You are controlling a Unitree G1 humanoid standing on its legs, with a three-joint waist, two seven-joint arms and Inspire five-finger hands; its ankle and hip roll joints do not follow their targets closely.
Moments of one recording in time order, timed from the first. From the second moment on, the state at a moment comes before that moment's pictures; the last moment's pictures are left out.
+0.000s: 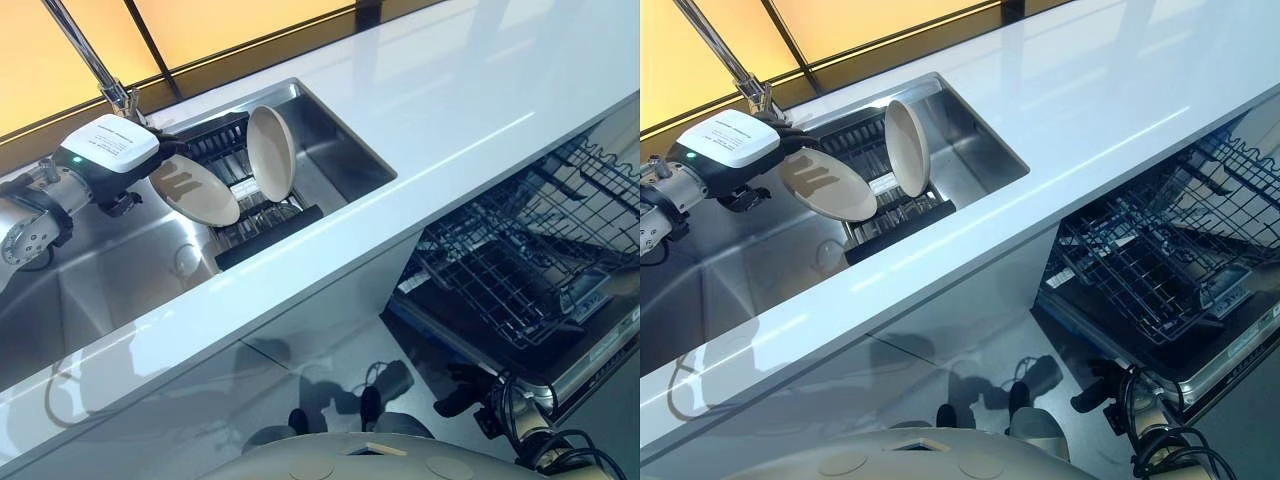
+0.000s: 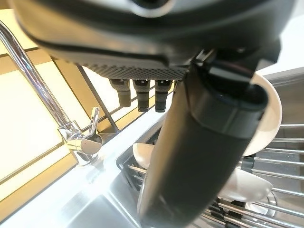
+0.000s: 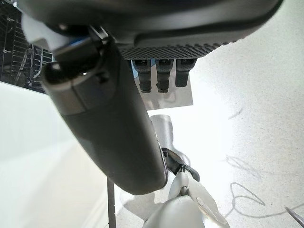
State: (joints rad) left arm -0.35 1.31 -0.19 0.23 0.63 -0.38 -0.06; right arm -0.02 -0.45 0.17 1.00 -0.15 0.09 0.12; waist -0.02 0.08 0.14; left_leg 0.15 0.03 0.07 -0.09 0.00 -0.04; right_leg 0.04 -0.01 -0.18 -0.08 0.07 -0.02
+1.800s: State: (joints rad) left arm -0.33 1.15 -0.23 0.33 0.90 -0.07 0.14; right arm -0.10 -0.47 0.21 0.71 -0.10 0.11 0.17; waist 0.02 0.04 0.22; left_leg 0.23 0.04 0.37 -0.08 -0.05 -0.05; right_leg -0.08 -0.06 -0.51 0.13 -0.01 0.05
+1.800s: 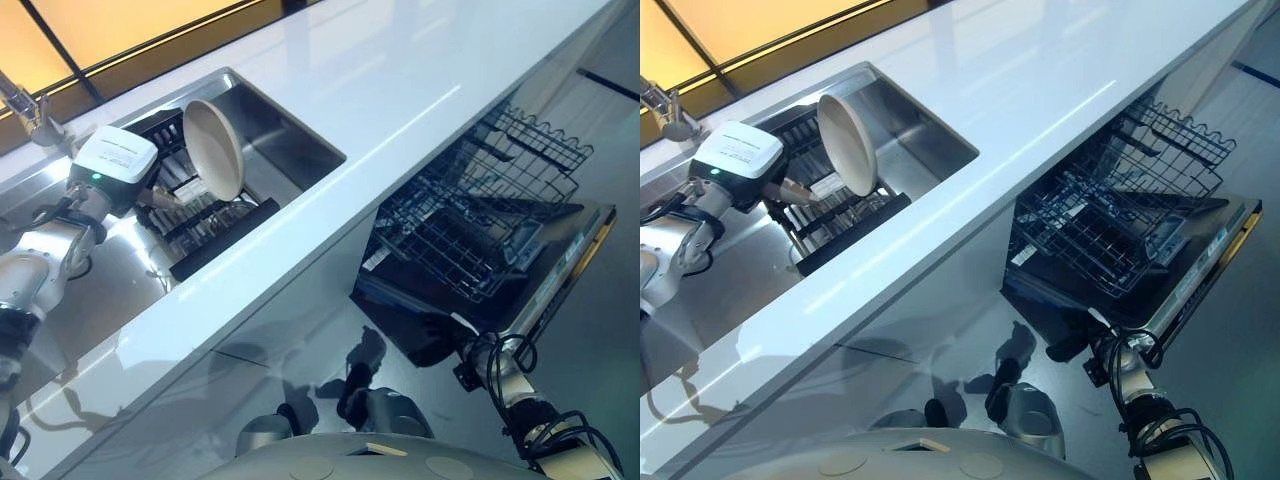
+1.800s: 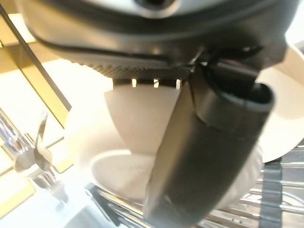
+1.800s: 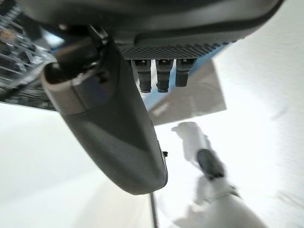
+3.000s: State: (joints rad) left arm 0.20 1.01 0.47 -0.15 0.59 -0.15 0.61; right arm 0.08 -0.51 -0.27 -0.14 -0.07 -0.30 -0.69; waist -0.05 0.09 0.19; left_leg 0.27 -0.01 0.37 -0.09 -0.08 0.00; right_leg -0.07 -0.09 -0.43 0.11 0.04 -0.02
